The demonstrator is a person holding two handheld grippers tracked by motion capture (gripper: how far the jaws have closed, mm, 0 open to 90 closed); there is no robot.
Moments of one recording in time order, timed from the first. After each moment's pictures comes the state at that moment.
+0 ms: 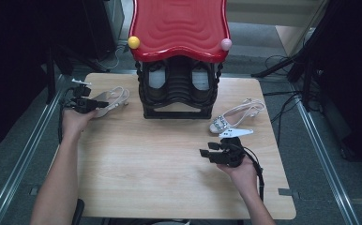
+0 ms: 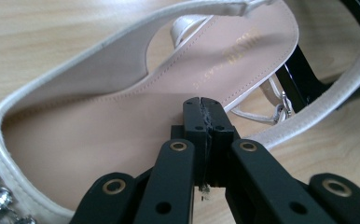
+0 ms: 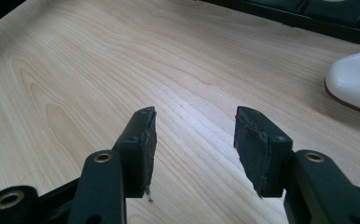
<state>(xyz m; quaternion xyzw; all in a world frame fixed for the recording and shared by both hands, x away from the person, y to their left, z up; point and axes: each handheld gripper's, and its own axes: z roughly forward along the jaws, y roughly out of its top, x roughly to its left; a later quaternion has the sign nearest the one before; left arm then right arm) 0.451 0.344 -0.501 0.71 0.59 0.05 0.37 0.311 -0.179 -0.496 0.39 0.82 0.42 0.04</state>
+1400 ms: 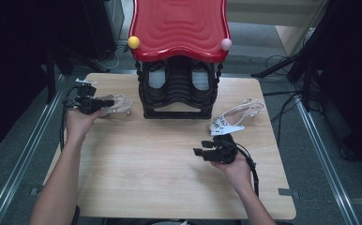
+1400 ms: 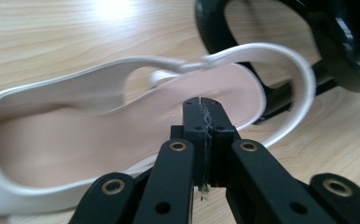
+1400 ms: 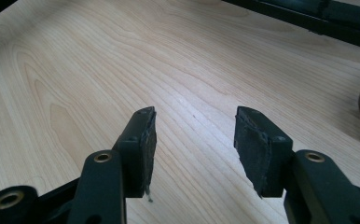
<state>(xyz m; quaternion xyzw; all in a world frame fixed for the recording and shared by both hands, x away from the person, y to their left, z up) 0.433 0.307 -0.473 0.73 0.56 0.08 0.40 0.321 -0.160 -0.498 0.37 0.83 0.41 0.03</state>
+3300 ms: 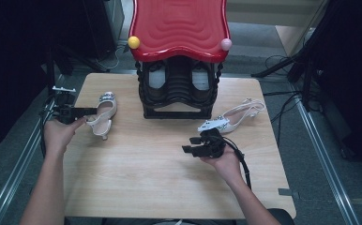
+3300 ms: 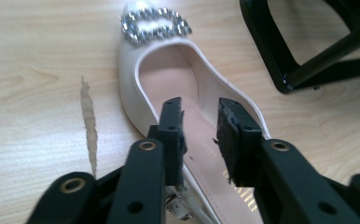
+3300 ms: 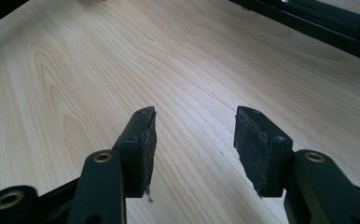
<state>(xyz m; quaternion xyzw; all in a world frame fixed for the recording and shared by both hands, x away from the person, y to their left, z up) 0.386 0.358 -0.465 0.69 0.62 0.10 0.37 0.338 -0.126 -0.497 0.32 0.85 0.41 0.01</state>
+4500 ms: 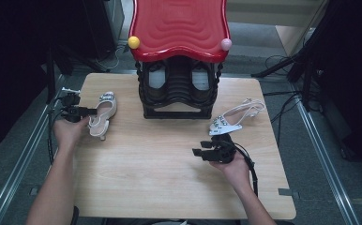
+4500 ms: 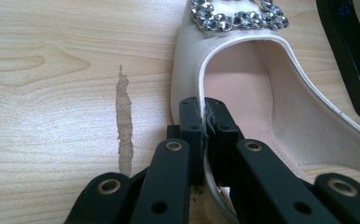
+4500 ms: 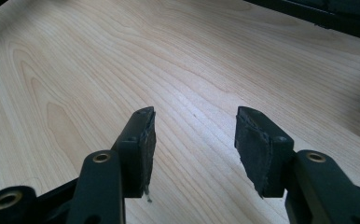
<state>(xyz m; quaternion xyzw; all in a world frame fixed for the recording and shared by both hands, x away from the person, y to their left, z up) 0.420 0.367 -0.511 0.66 0.67 0.10 0.33 0.324 -0.156 -0.502 0.37 0.83 0.41 0.03</state>
